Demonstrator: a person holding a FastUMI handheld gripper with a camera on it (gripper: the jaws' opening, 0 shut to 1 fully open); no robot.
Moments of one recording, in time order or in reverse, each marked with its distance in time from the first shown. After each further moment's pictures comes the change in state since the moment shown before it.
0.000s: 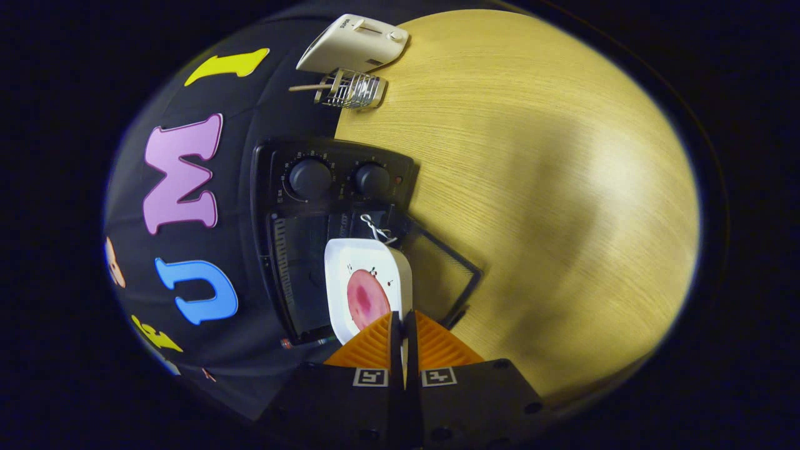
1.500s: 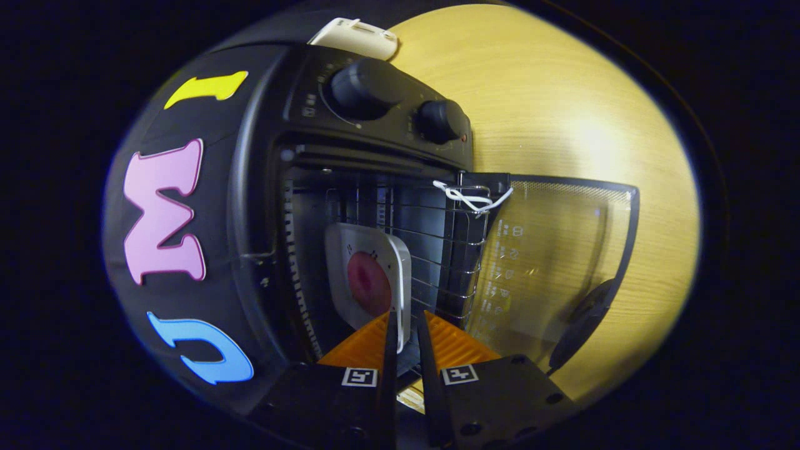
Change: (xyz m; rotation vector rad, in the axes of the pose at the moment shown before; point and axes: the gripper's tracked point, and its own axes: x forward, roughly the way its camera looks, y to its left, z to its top) arm 0.082 0.081 -0.026 0.101 -0.211 -0.010
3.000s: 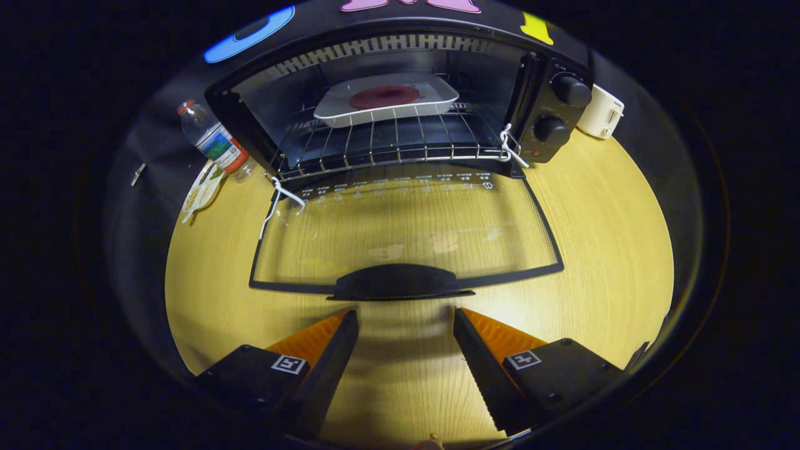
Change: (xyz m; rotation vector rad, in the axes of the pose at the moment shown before) arm -0.041 -0.178 -0.027 -1.330 0.133 -0.303
